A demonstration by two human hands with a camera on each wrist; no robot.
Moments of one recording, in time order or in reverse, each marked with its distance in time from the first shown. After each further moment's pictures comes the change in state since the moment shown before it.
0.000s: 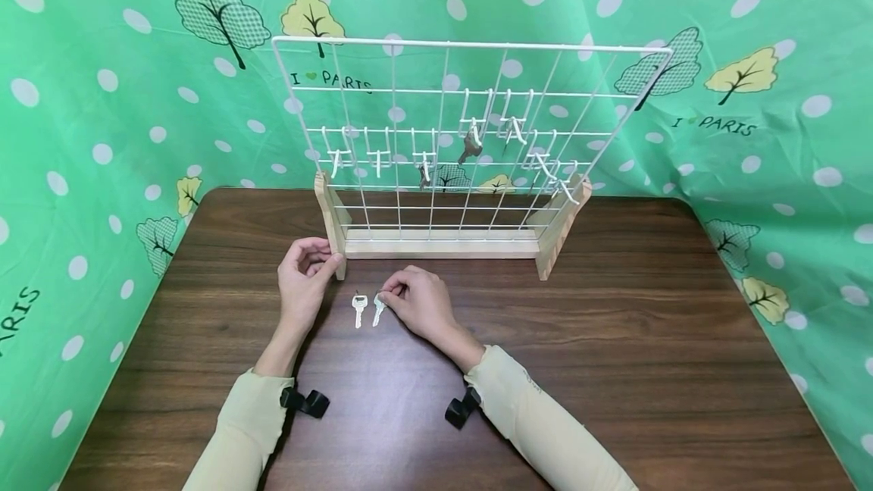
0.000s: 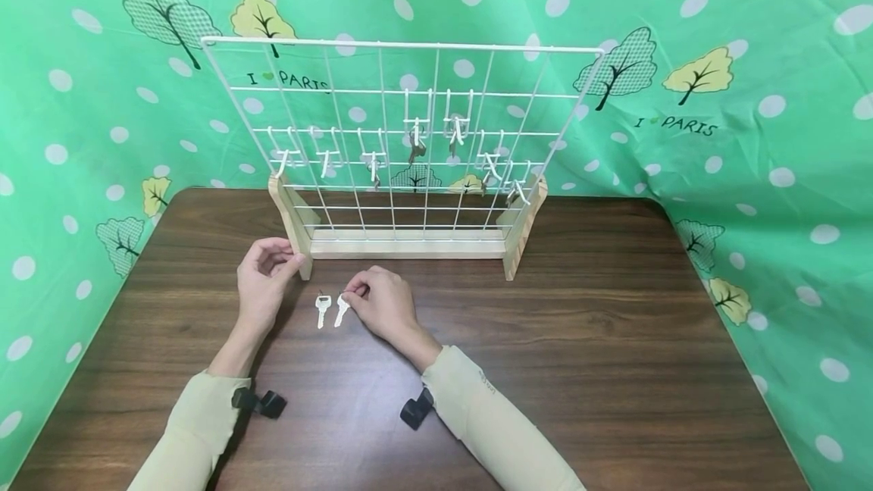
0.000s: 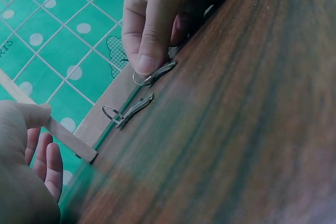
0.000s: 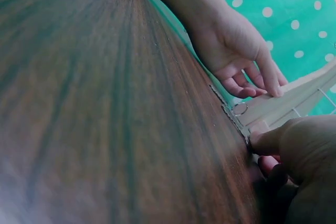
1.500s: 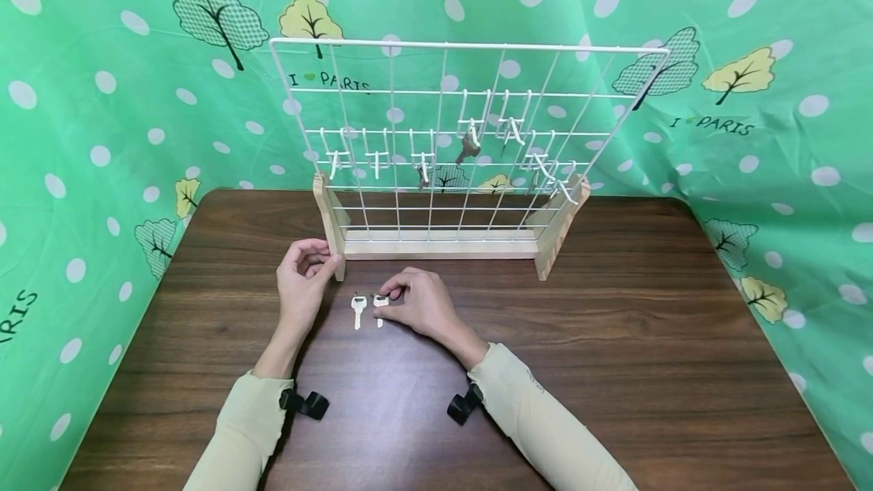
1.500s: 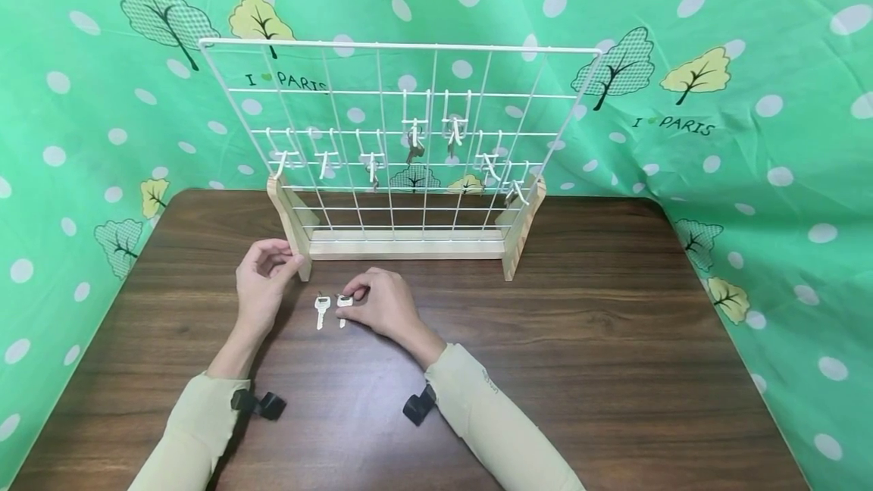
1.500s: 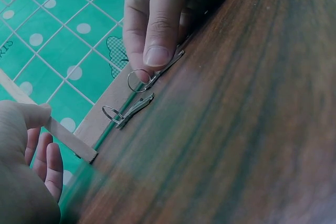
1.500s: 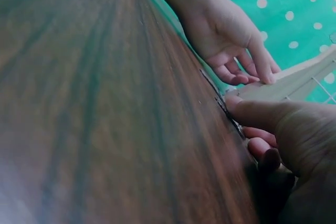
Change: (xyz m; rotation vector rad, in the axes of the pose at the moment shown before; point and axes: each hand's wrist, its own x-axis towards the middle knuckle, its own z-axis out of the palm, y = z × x) left_hand 0.000 0.001 0.000 -0.003 0.007 -0.010; right_hand 0.002 0.004 -0.008 0.127 -0.095 -0.004
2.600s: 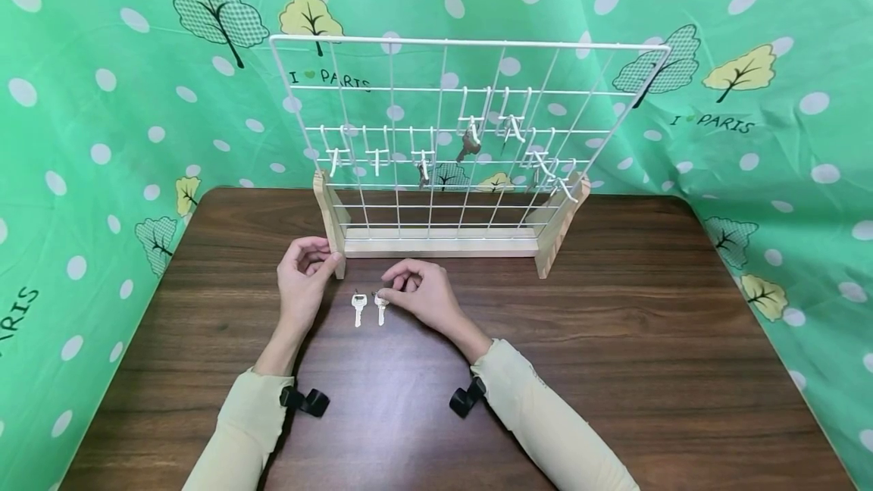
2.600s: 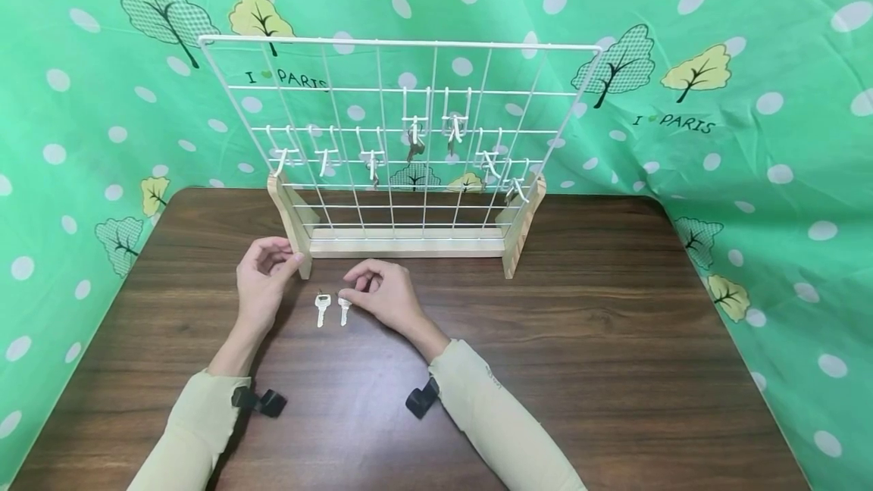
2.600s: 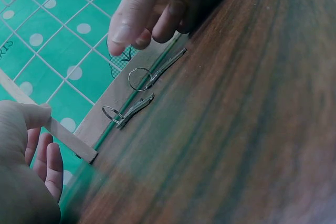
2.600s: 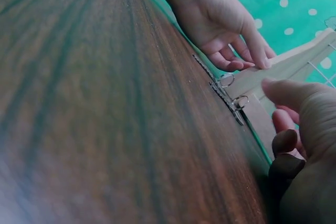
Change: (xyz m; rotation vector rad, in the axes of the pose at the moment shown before) left_hand 0.000 0.000 -0.001 -0.010 -0.002 -0.007; right_hand 0.002 0.008 -0.004 0.400 0.043 0.059
